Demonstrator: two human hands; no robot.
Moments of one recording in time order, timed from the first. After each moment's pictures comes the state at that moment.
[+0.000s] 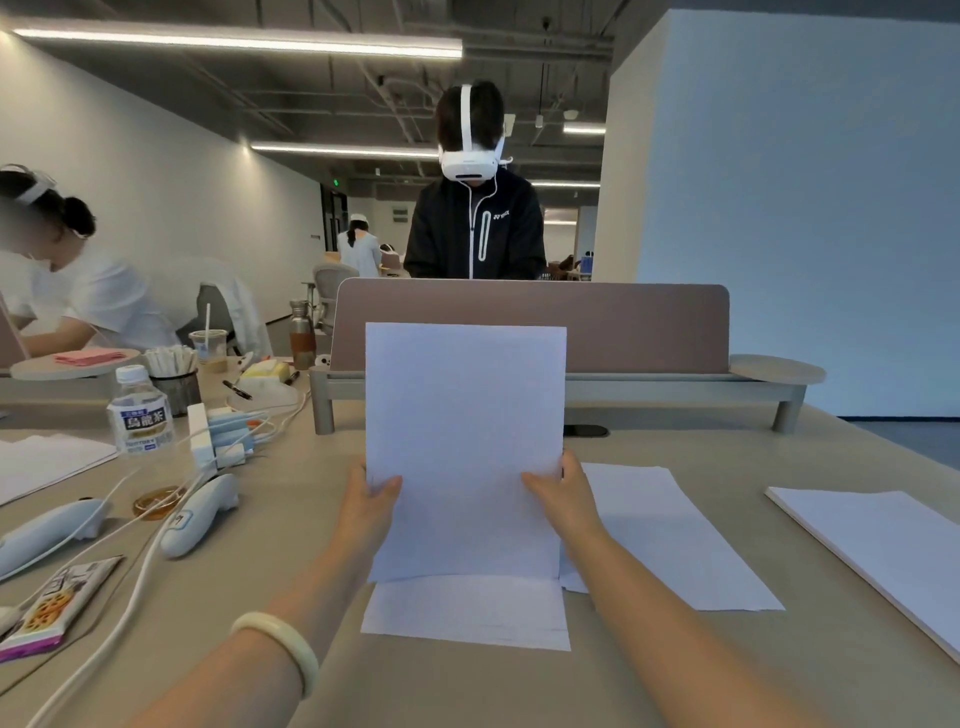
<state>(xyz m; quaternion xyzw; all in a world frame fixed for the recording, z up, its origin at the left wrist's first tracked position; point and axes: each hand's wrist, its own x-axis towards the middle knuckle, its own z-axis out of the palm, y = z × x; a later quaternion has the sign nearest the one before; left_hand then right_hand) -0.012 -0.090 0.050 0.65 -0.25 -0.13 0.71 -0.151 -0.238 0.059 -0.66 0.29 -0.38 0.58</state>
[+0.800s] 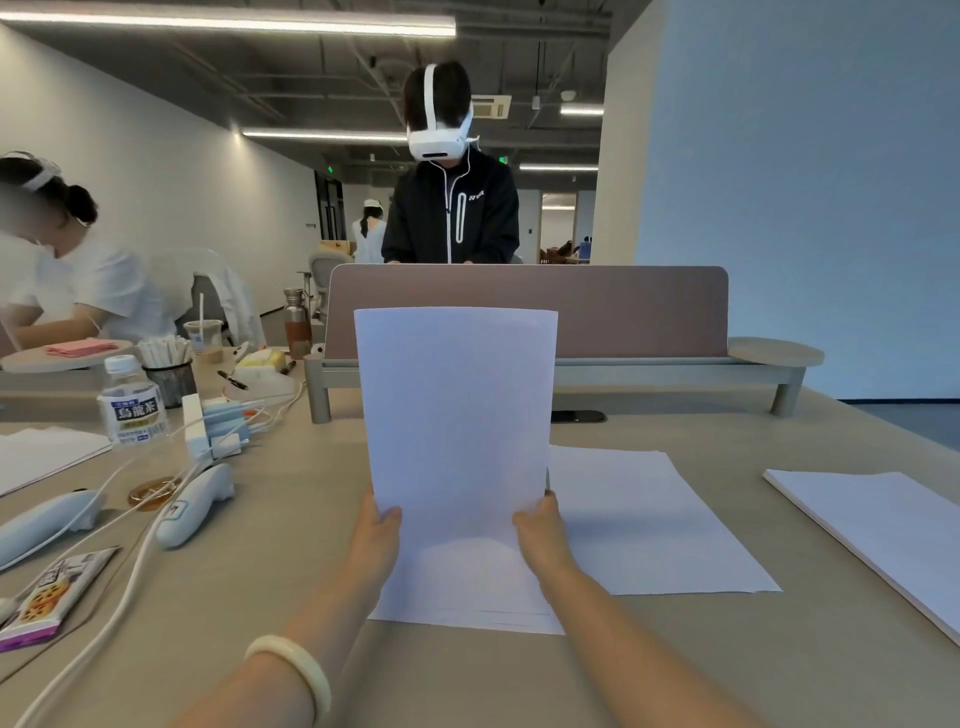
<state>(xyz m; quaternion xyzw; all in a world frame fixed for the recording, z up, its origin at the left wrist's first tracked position) -0.014 -0.095 -0.002 0.70 -0.25 -0.14 0.66 -0.142 -0.219 0.012 -0.66 0.39 -0.29 0.57</state>
